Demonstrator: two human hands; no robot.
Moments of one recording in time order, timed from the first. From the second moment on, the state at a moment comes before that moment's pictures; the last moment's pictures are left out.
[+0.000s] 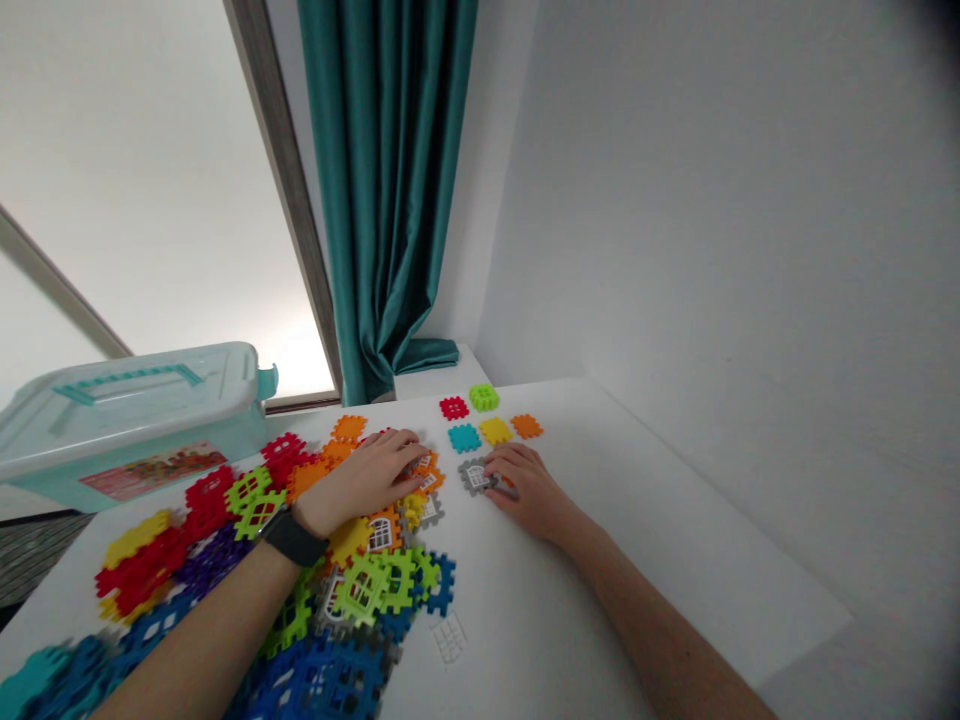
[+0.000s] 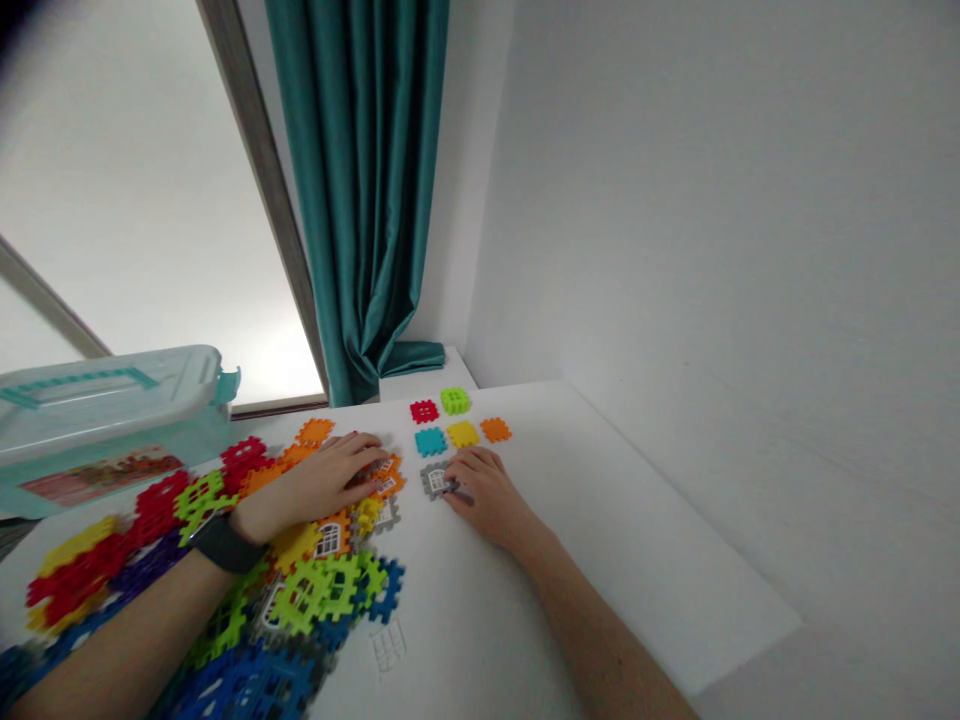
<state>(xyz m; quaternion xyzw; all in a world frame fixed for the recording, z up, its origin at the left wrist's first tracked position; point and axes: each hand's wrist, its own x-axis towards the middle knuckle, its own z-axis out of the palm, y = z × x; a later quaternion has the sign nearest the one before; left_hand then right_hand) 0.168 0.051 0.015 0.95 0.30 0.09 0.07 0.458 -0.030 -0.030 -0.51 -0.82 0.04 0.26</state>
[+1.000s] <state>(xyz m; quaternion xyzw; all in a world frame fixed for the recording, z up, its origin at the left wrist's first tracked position) 0.129 0.076 0.038 0.94 0.33 0.06 0.07 0.401 -0.009 0.008 -0.45 -0.87 0.02 0.20</state>
